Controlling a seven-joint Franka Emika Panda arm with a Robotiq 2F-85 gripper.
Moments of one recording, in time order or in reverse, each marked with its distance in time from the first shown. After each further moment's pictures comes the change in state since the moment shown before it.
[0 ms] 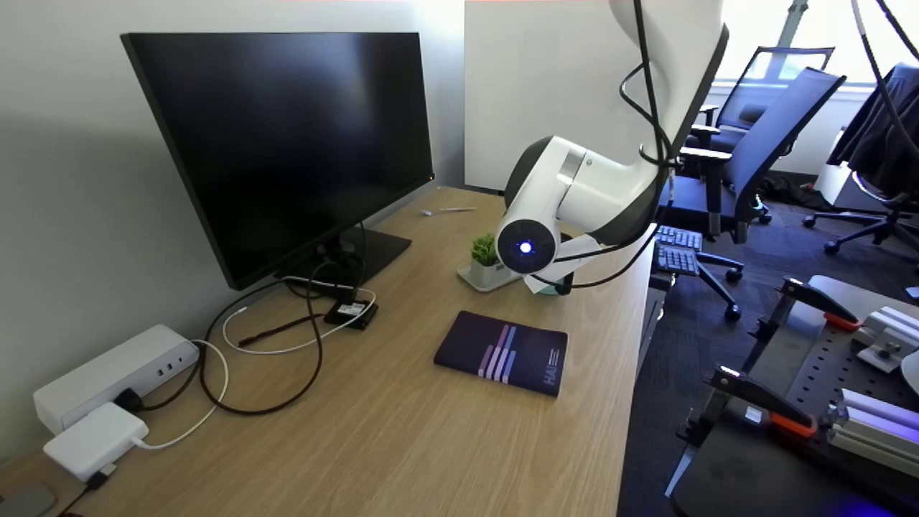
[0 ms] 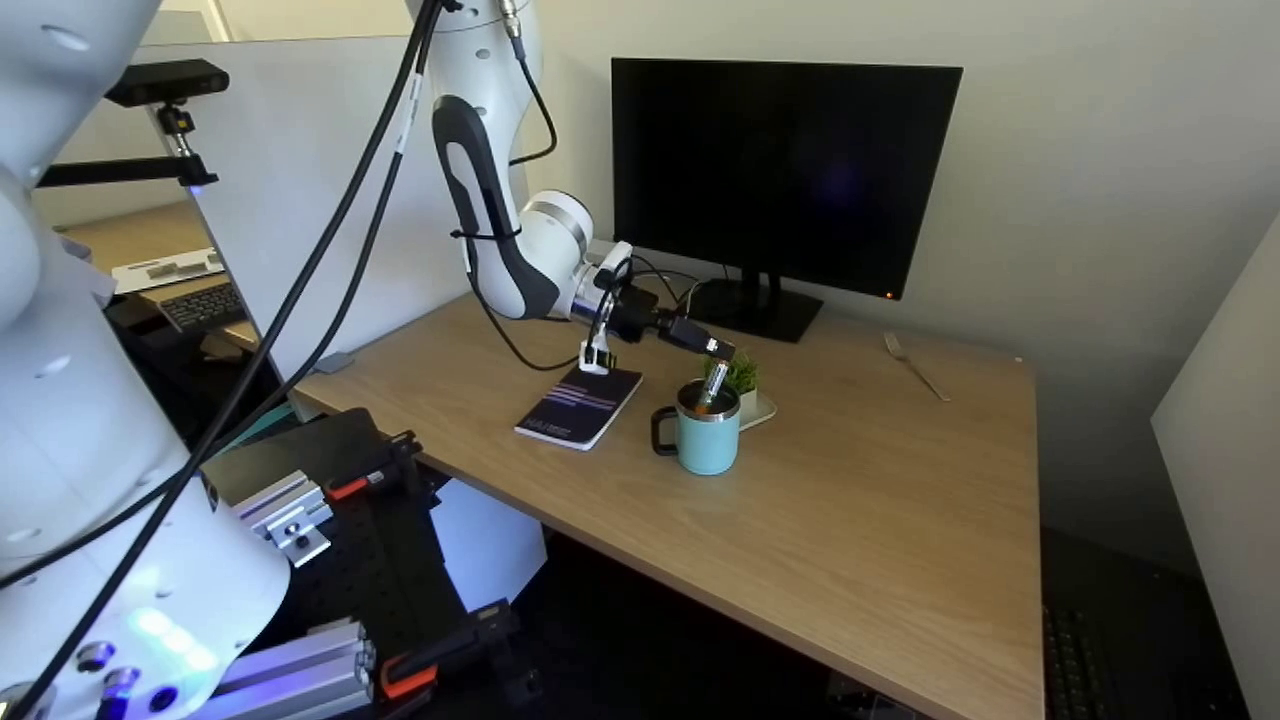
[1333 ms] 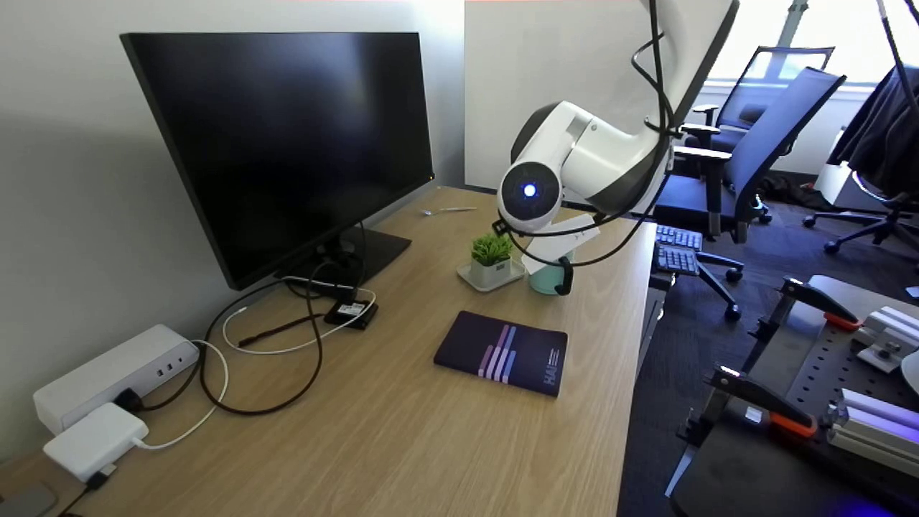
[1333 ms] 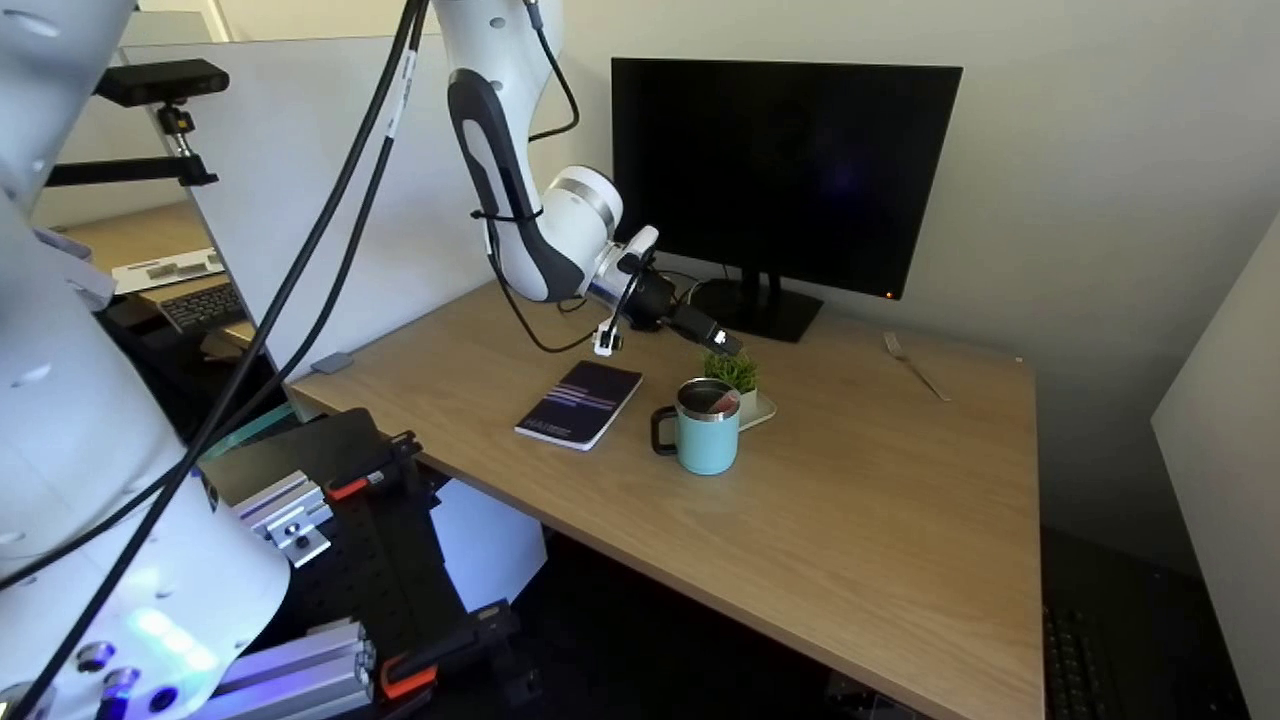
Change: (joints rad) arm -0.129 -0.071 0.043 -0.001 -0.001 0.216 -0.087
